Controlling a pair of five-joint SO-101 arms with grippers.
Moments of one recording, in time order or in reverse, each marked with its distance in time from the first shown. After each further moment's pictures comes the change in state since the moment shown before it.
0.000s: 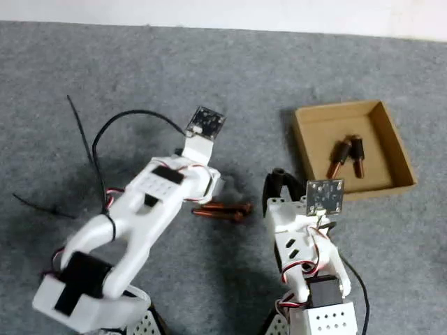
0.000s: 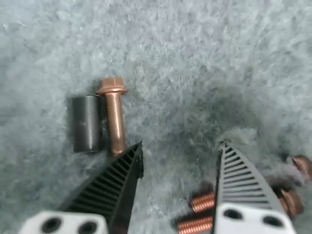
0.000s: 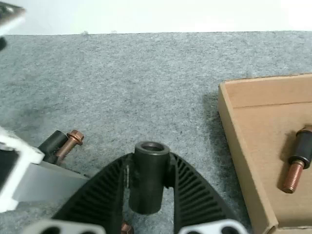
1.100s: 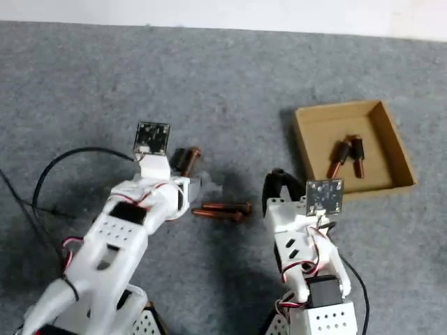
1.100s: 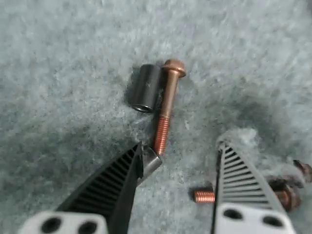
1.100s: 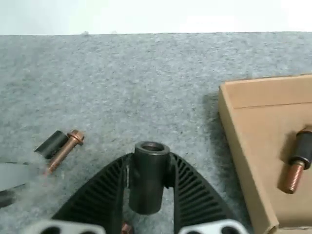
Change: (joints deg) left arm -7.4 -31.2 22.9 -1.8 11.5; right arm 0.0 0.0 0.0 0.0 0.0
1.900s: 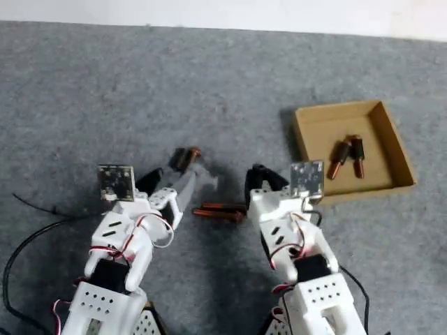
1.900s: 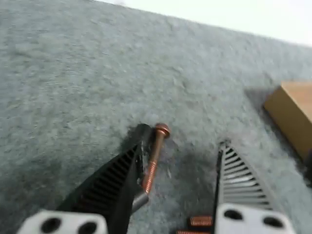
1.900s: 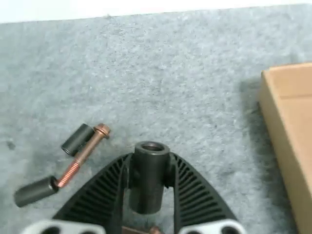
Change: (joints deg) left arm -1.0 -51.3 27.3 -2.8 5.8; right arm -6.7 30.0 -5.2 -22.1 -3.0
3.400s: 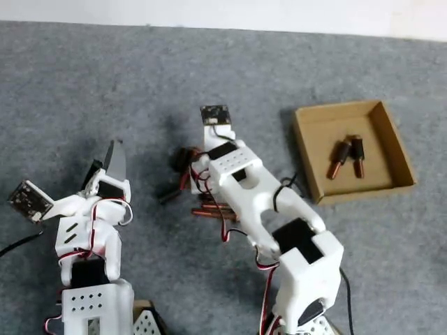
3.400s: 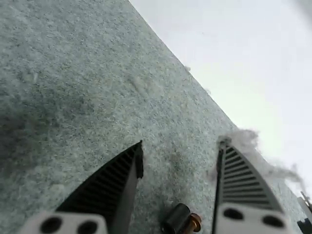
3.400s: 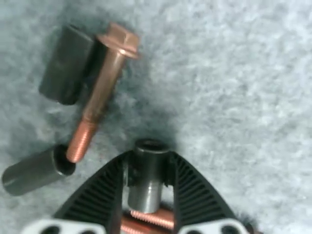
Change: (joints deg) left arm -24.4 0.0 0.0 -5.8 27.5; right arm -14.9 90.1 -75.4 38.5 -13.3
